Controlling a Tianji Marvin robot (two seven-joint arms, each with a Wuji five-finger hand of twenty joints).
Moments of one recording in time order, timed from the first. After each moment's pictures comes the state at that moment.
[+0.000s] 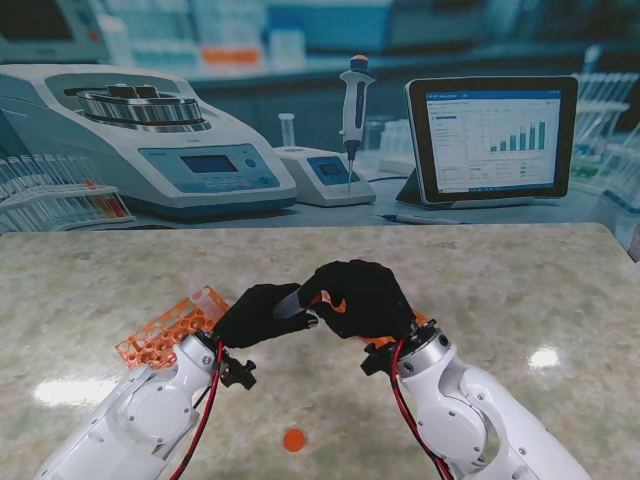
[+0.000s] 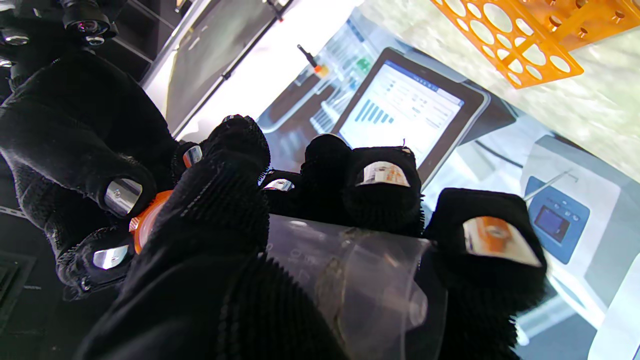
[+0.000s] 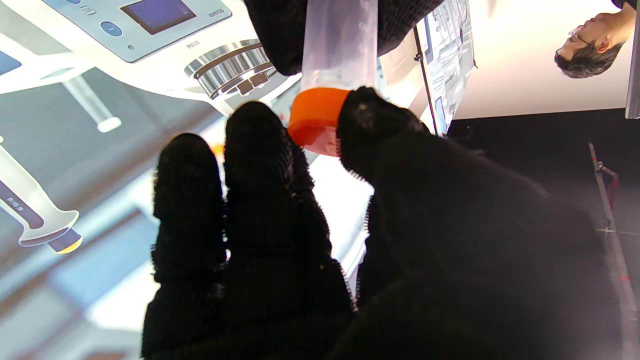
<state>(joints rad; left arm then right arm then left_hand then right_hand) 1.56 -1.13 -1.13 -1.60 0.35 -0.52 0.06 -1.62 -1.15 1.10 -1.85 -0.81 -0.35 -0.38 0.98 -0.34 0.16 -0.01 0.66 0.08 1.24 1.46 1.05 0.04 0.92 1.18 1.08 0.04 1.27 1.14 1.03 0.21 1.76 0.69 0.84 -0.82 1.04 -0.29 1.00 -0.20 0.63 0.70 1.12 0.18 0.31 0.76 1.18 0.05 0.67 0.93 0.82 0.14 1.24 0.54</state>
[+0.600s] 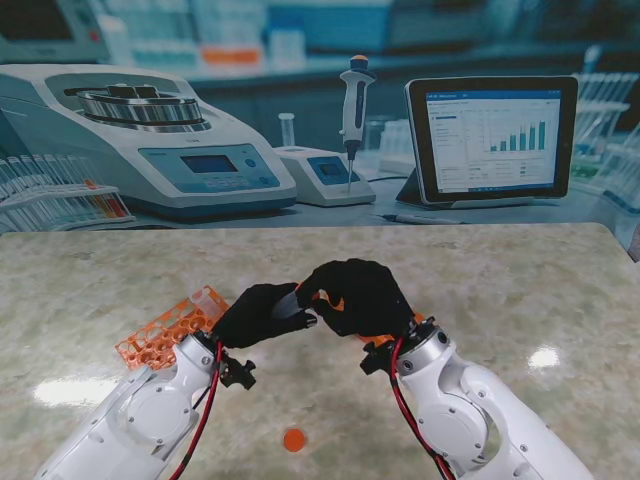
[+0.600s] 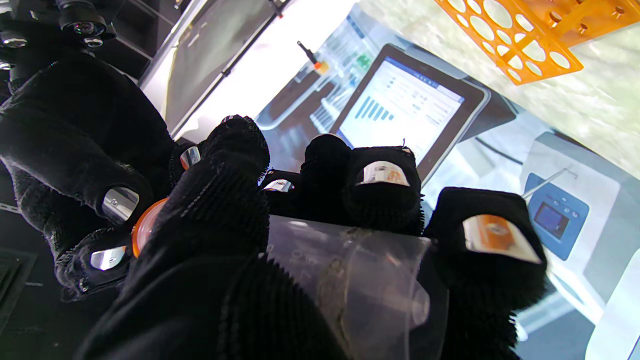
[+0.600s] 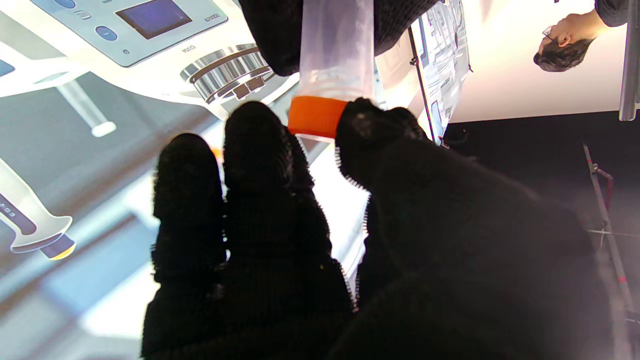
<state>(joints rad) 1.57 -1.13 -1.13 -1.60 0.35 -0.53 0.08 -1.61 -1.14 1.09 -1.86 -0.80 -0.35 -0.36 0.98 -0.33 0.16 -0.01 0.66 0.08 1.24 1.47 1.05 0.04 0.92 1.18 1.08 0.04 1.27 1.14 1.03 0.21 1.75 0.69 0.84 -0.77 1.04 -0.29 1.01 -0.20 0.63 0.69 1.13 0.18 0.32 0.76 1.18 0.05 0.67 0.93 0.82 0.14 1.24 0.54</state>
